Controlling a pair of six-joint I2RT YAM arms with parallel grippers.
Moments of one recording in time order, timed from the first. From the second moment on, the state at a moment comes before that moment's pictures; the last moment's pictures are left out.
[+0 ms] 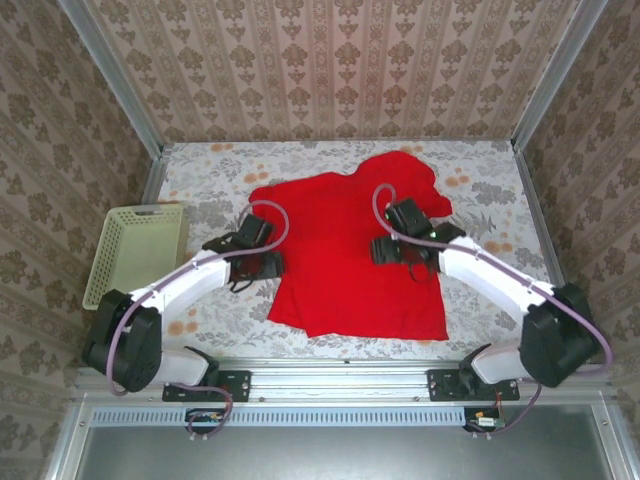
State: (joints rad) left arm -0.57 1.34 0.78 -0.60 -0.08 -0.58; right arm 0.54 1.35 0.95 -0.64 0.12 0.38
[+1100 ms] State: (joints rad) left arm -0.73 1.30 0.55 -0.47 -0.09 -0.78; right arm 1.11 1.59 0.83 -0.49 0.13 0.58
